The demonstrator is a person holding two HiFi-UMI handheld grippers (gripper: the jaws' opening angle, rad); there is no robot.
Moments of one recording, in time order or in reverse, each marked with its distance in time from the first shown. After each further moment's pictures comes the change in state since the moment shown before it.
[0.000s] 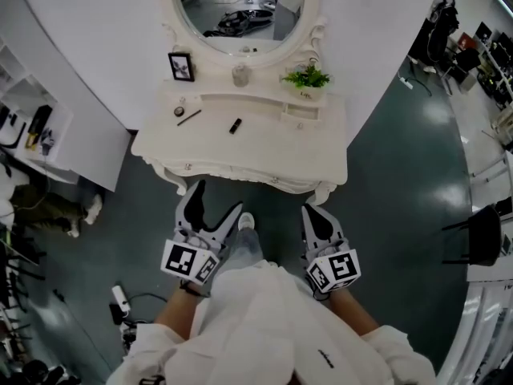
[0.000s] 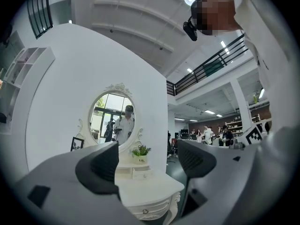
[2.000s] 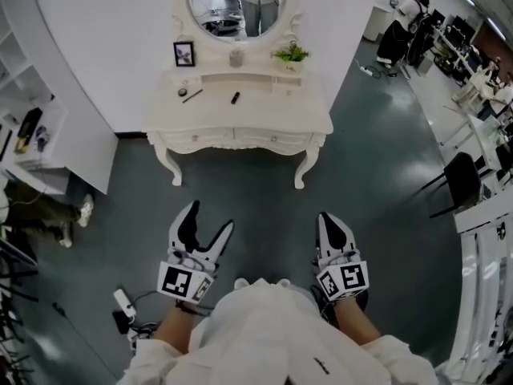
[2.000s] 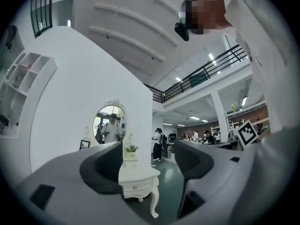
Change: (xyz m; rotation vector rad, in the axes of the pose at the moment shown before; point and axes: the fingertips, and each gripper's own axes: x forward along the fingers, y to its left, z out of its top) left arm -0.326 -0.038 0.034 0.014 -0.056 -0.144; right arm -0.217 0.239 -0.018 -0.102 -0.055 -0.285
